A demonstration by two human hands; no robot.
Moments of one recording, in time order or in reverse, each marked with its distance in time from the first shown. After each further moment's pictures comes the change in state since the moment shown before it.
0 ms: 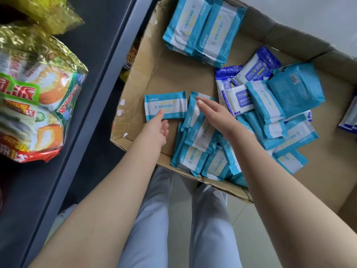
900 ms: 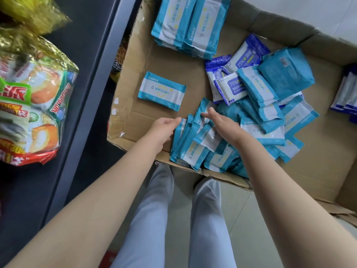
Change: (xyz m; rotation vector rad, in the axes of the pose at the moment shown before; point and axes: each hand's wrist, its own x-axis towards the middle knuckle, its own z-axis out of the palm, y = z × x) left_hand -0.007 -0.027 -0.006 0.736 -0.217 0.312; right_hand -0.039 0.037 -0.005 -0.274 0.023 0.171
